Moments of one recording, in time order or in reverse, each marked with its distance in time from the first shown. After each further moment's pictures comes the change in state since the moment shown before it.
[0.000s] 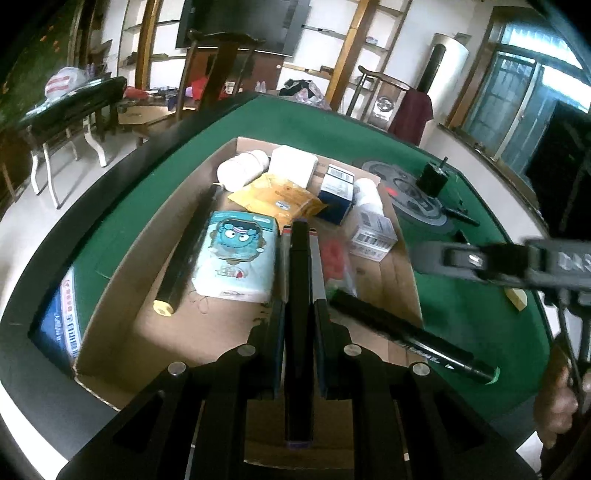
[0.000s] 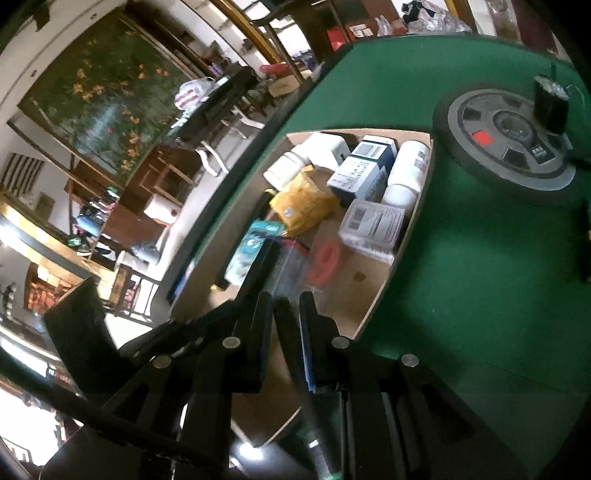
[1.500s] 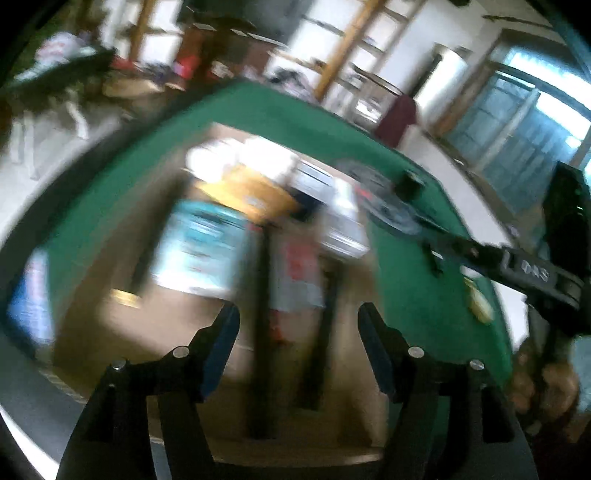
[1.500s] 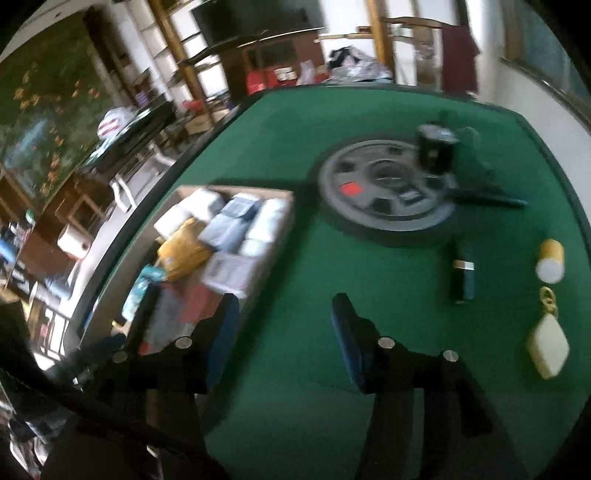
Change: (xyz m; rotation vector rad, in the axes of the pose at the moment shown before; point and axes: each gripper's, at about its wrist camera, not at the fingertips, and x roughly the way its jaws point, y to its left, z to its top) left arm 0.002 -0.008 0.009 -0.094 0.064 -0.182; right arm -0.073 -0.043 0.000 0.028 -0.184 -0.397
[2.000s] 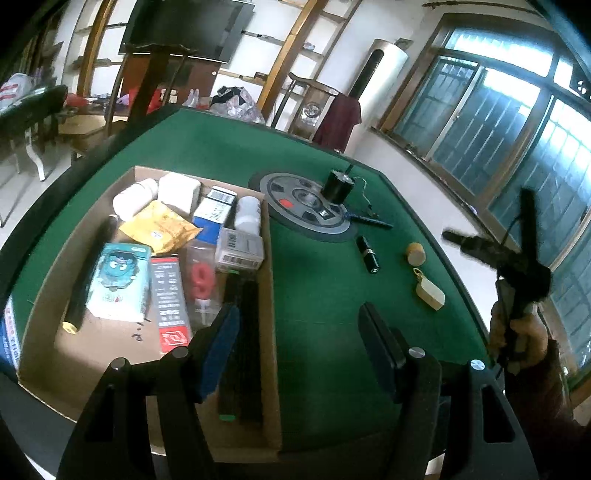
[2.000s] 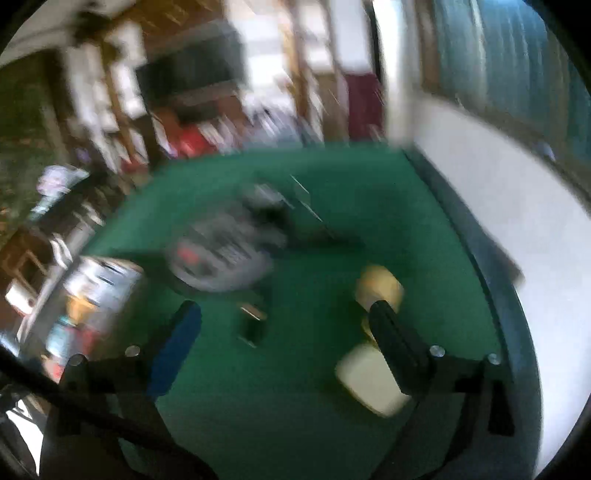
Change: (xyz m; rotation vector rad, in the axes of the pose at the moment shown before) left arm -0.024 -0.067 -0.001 0.158 -0.063 -0.085; right arm -0.078 -0.149 0.002 0.128 -0.152 -0.270
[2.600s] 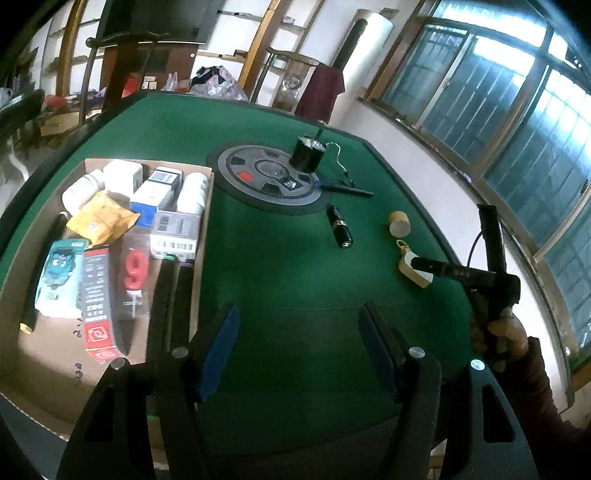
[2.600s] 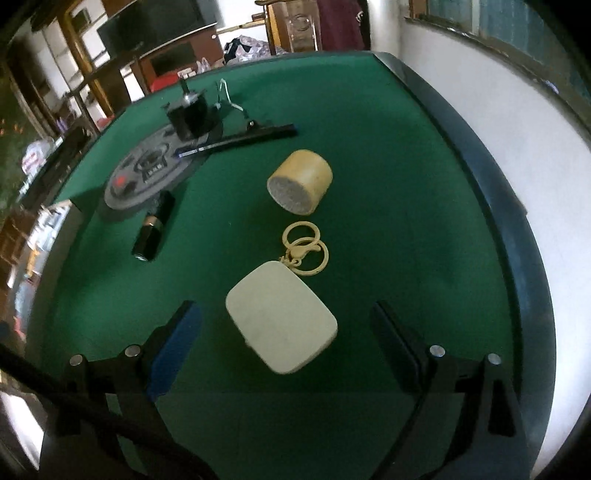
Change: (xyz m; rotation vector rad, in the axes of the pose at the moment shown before) left arm 0.039 -0.060 -0.002 0.060 0.108 0.000; right arm 0.053 -0.070 -0.045 0.007 0.202 0.020
